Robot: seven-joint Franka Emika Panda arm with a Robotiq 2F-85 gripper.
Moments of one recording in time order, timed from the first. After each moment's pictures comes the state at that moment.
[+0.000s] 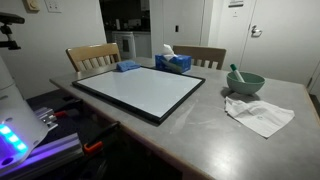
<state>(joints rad) 0.04 -0.36 -0.13 -2.19 -0.18 2.01 -0.44</state>
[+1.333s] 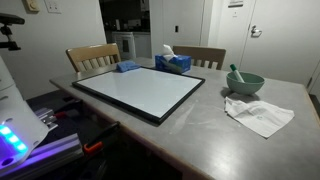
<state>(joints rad) 0.08 -0.12 -0.04 -2.06 -0.13 2.08 -0.45</state>
